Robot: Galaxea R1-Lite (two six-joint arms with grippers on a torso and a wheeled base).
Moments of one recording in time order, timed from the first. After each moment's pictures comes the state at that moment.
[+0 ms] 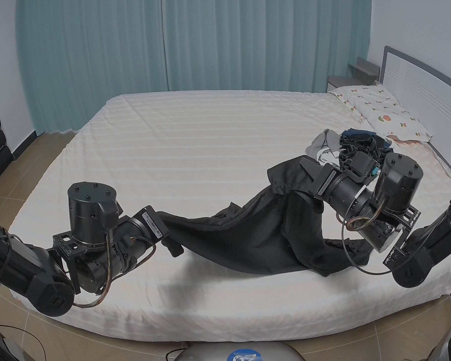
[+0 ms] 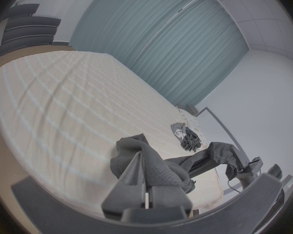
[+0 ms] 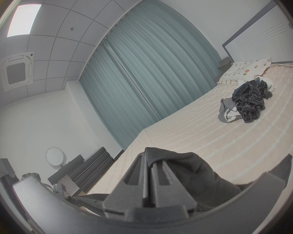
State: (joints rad) left arm -0.57 1.72 -0.55 -0.81 0.24 -0.84; right arm 0.56 1.85 -0.63 -1.29 -0.13 0.56
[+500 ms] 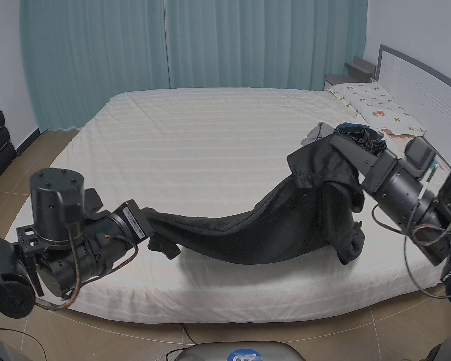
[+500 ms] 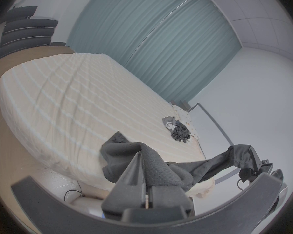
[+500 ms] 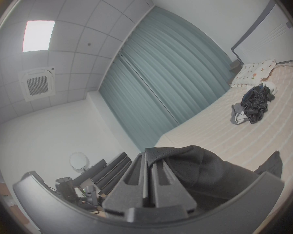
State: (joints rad) left arm -0.63 1.46 -0.61 -0.53 0.24 -0.83; right arm 0.67 1.45 -0.52 -1.19 -0.12 0.58
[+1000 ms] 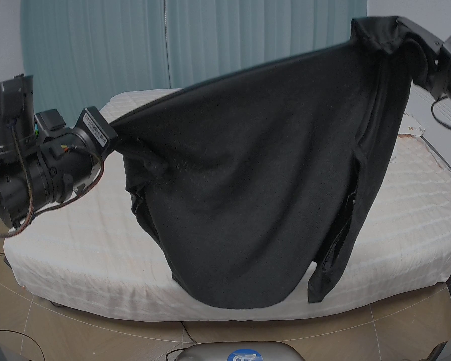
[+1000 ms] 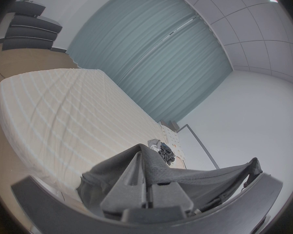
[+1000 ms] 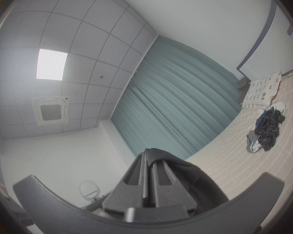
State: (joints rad) left arm -0.52 1.41 -0.97 -0.28 0.24 -0.86; right arm 0.46 1.34 -1.01 -0.85 -0.05 0.70
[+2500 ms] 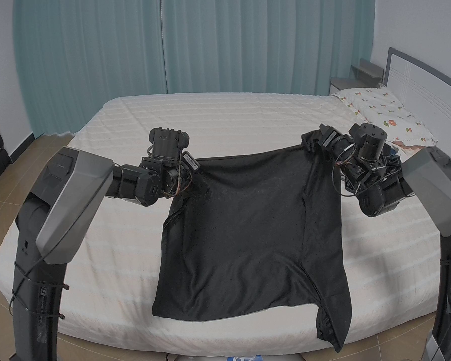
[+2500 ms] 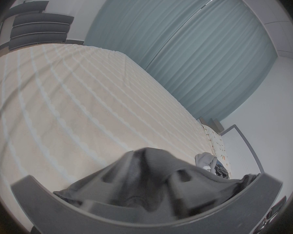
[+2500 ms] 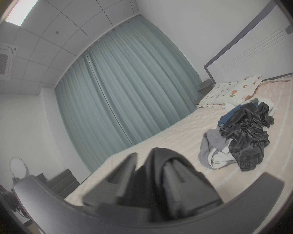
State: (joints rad) left arm -0.37 2.49 -1.83 -0.22 0.26 -0.89; right arm 0.22 2.40 -1.43 -1.10 -0.13 0.49
